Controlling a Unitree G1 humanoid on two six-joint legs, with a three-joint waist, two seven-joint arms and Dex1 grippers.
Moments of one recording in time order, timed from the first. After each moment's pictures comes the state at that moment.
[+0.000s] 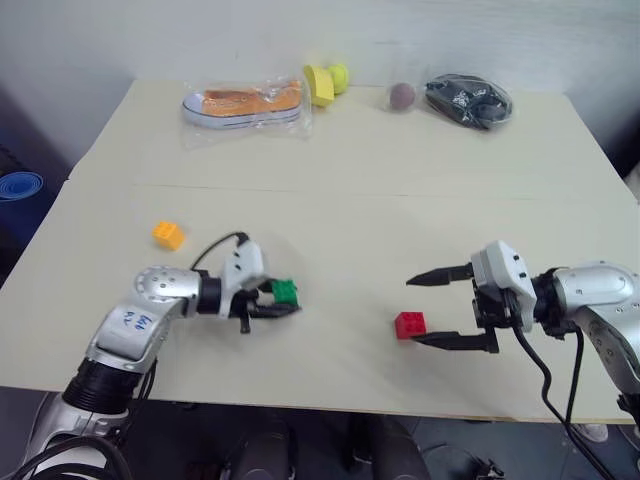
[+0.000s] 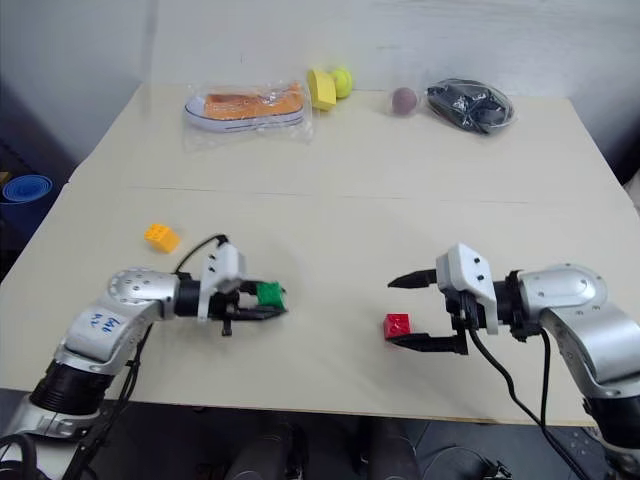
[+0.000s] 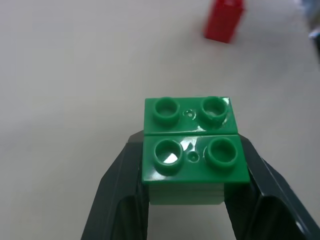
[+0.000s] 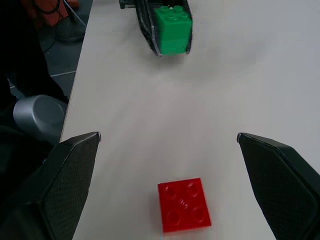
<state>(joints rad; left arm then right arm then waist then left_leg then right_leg) -0.41 0.69 -0.23 -0.15 -0.34 0.46 -1.10 -0.22 -0.94 -0.06 -0.36 0.55 0.45 1.28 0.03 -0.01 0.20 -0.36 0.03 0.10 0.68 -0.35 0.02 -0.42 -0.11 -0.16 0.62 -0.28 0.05</state>
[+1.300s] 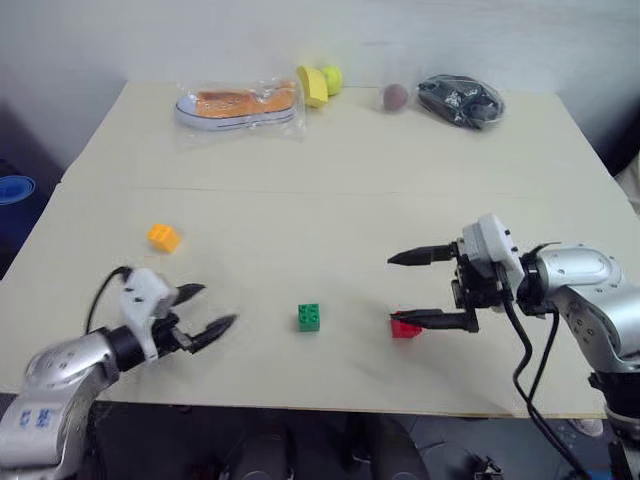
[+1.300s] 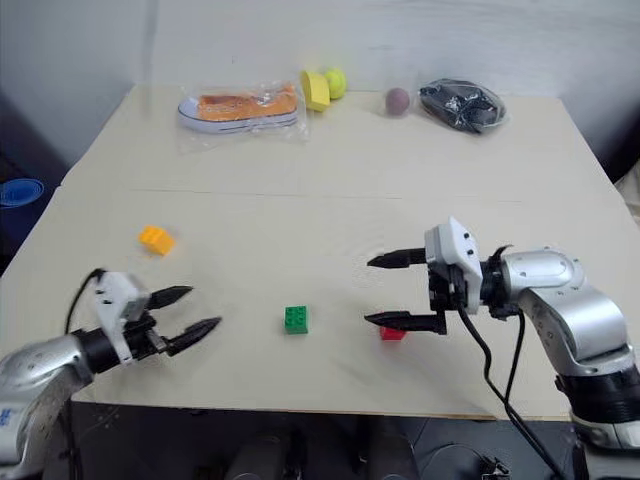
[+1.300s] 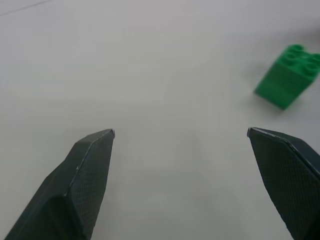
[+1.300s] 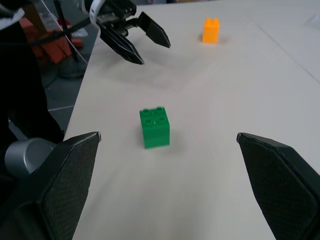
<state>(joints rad) 0.14 0.53 0.47 -0.55 -0.39 0.71 -0.64 -0.44 -0.81 0.00 -0.28 0.62 0.51 1.25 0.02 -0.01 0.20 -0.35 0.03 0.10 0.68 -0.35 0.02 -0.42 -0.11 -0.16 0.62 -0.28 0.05</state>
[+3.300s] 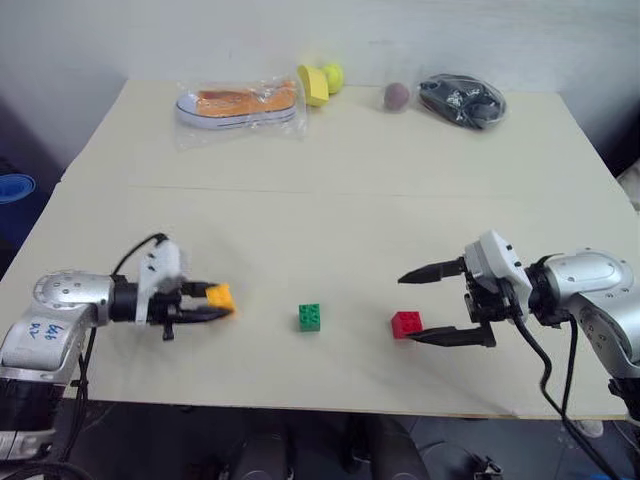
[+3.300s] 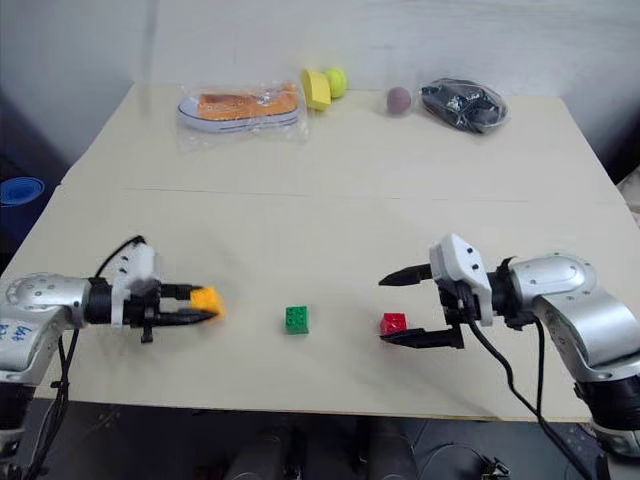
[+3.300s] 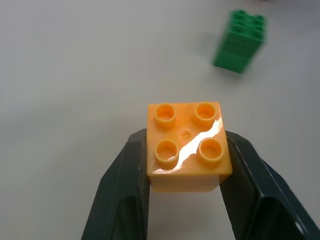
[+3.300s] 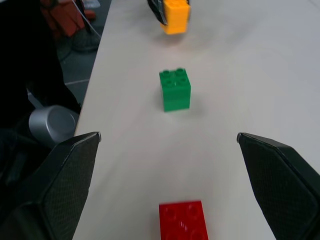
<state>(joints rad) -0.23 0.92 0.05 -0.10 -0.39 0.38 -1.25 -0.33 -0.94 0.00 -0.26 0.56 0.43 1.34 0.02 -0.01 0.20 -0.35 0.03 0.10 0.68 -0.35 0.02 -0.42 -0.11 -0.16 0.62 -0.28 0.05</state>
